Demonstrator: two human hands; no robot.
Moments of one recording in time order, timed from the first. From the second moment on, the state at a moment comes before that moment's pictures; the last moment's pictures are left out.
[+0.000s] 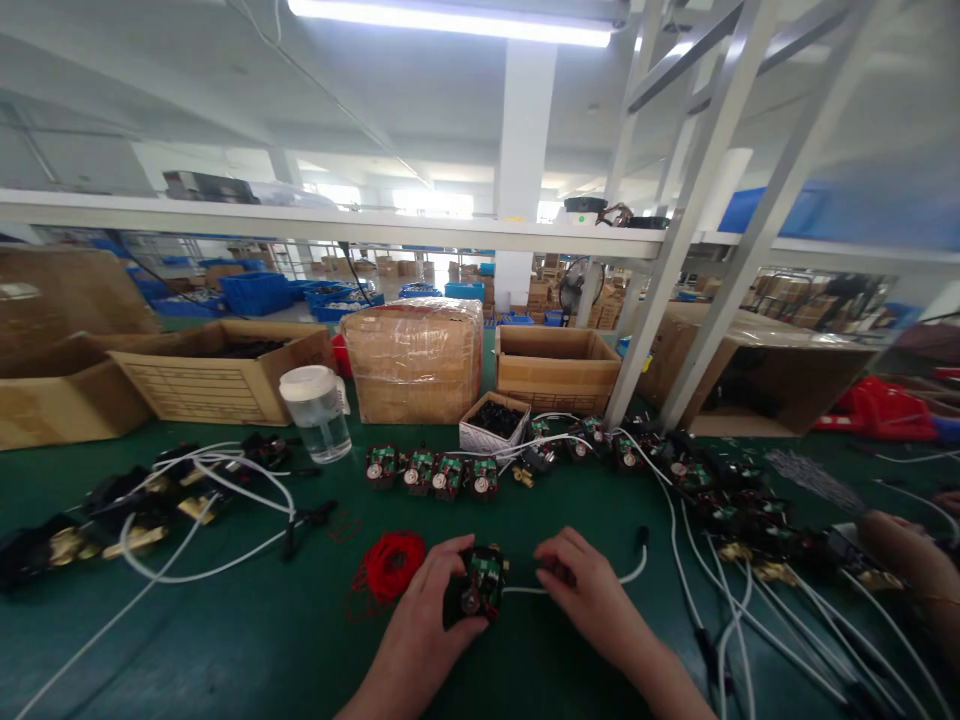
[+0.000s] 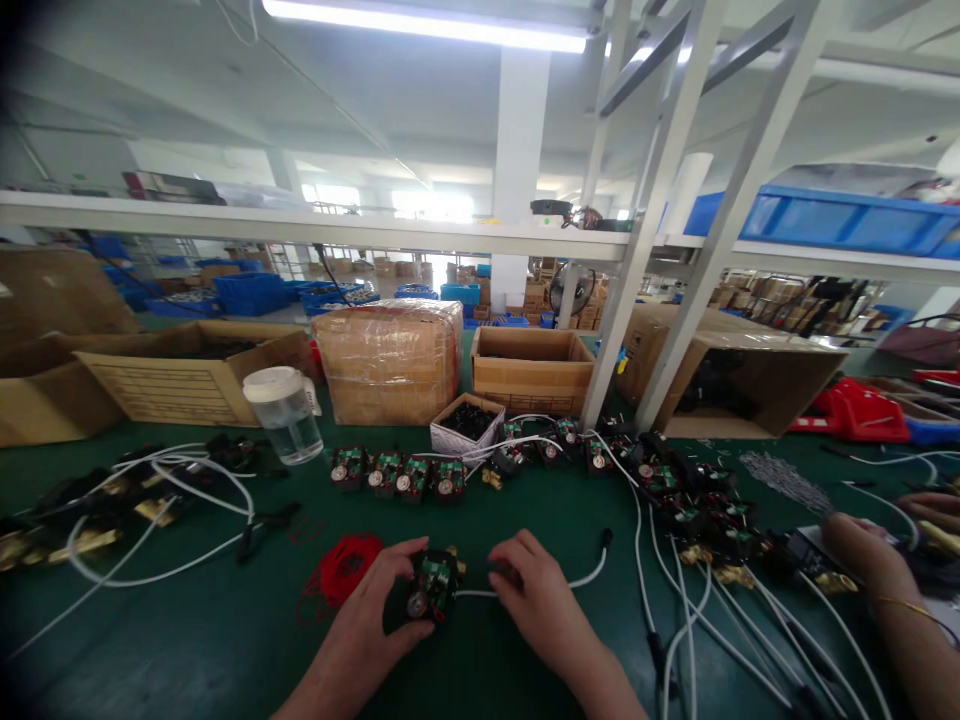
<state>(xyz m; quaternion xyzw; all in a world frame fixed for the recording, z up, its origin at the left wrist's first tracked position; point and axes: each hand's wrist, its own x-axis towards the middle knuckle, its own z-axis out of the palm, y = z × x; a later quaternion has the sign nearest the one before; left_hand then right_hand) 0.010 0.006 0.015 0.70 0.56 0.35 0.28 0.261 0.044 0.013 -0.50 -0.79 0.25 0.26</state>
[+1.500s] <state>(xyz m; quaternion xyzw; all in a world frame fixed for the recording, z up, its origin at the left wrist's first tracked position) 0.056 0.003 0.007 0.67 0.56 0.40 0.27 0.251 0.050 -0.015 -0.48 -0.79 0.28 0.26</state>
